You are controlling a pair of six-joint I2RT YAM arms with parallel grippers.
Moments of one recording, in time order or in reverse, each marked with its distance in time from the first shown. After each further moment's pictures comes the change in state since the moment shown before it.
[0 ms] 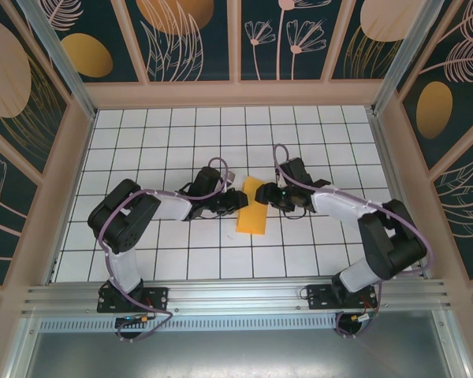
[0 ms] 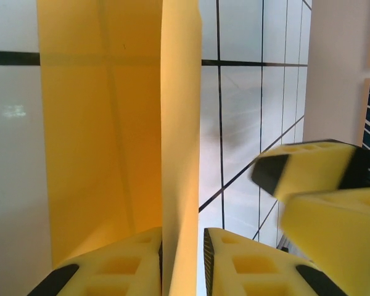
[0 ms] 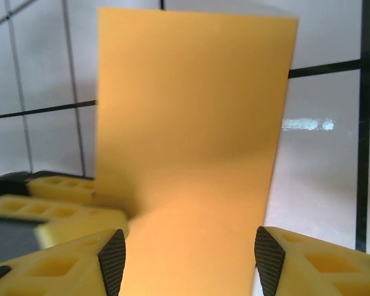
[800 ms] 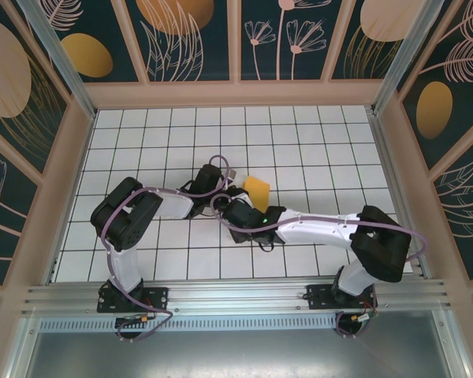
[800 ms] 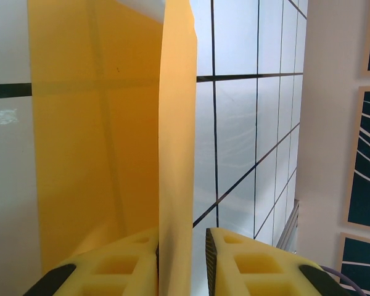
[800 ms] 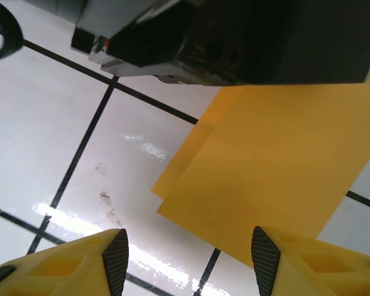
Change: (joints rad) left arm 0.005 0.023 0.033 0.001 0.003 -0.011; right arm 0.607 0.085 0.139 -0.245 0.616 -0.145
